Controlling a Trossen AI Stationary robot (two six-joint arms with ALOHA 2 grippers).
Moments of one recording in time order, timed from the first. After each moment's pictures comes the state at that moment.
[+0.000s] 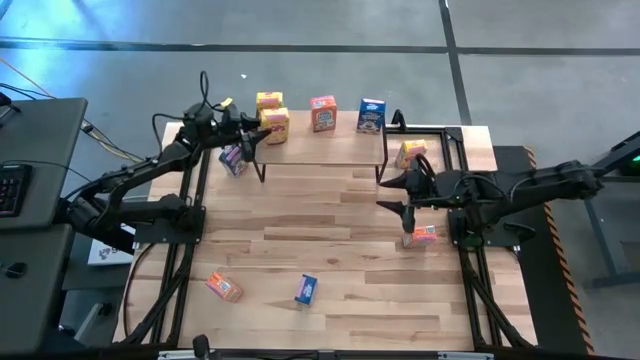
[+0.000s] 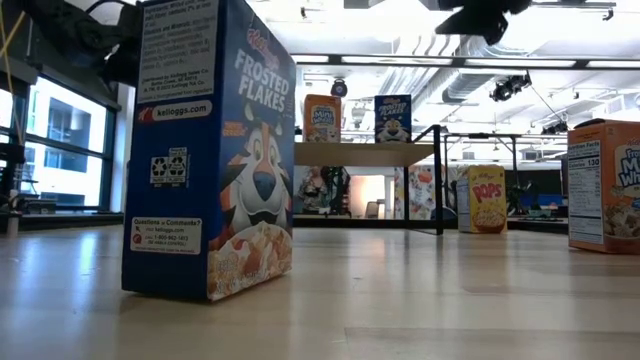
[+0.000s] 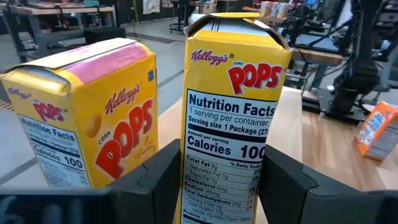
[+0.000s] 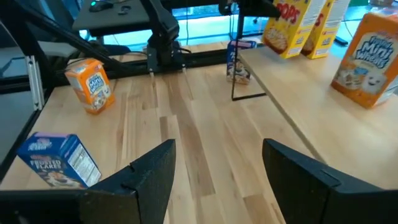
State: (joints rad) left arm 0.94 1.07 0.54 0.36 0.54 0.04; right arm 0.15 0.87 0.78 -0.28 0.31 0.15
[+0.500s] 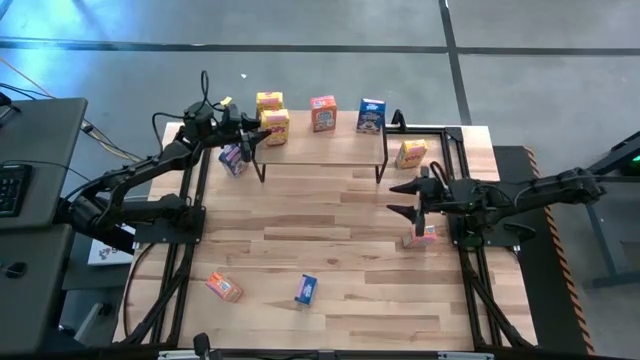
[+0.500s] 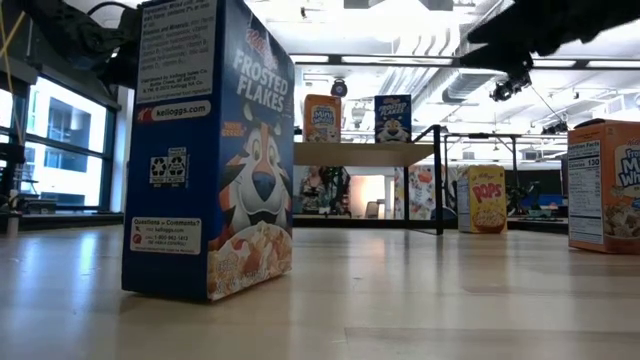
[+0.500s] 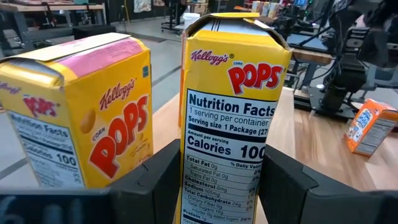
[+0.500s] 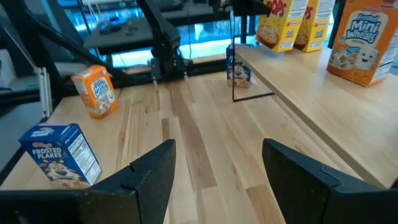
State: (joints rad) left arm 0.97 1.09 0.54 0.37 0.60 0.05; right arm 0.15 0.61 0.45 -0.07 0.31 0.16
